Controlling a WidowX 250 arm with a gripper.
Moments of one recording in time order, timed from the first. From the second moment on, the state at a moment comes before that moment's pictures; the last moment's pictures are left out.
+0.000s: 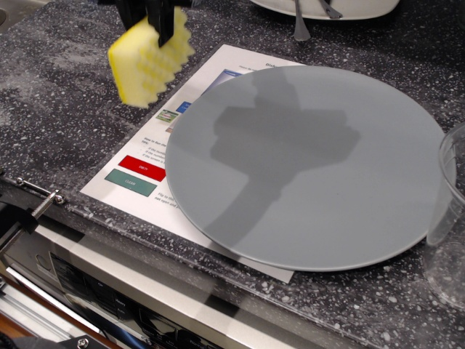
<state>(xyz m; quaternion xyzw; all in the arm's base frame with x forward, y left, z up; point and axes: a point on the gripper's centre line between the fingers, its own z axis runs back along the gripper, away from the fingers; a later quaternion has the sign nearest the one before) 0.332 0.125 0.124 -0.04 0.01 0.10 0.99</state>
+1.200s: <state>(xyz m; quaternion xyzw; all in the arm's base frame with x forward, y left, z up) 0.308 0.025 0.075 -0.01 -0.01 0.08 1.00</state>
